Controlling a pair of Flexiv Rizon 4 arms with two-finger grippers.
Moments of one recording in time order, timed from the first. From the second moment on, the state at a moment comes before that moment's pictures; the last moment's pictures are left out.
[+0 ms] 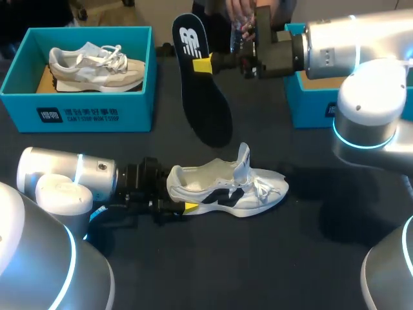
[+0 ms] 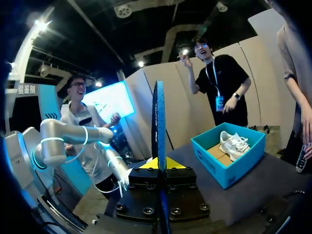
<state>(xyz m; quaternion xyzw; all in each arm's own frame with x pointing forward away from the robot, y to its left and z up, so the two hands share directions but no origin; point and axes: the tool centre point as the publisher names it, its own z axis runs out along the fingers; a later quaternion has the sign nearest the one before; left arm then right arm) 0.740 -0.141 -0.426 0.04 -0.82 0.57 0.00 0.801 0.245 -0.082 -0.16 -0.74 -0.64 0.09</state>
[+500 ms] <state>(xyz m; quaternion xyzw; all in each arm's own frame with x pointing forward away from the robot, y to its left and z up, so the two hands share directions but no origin) 0.740 -0.141 -0.426 0.04 -0.82 0.57 0.00 0.808 0.233 -0.042 -0.26 -0.71 -0.62 0.19</state>
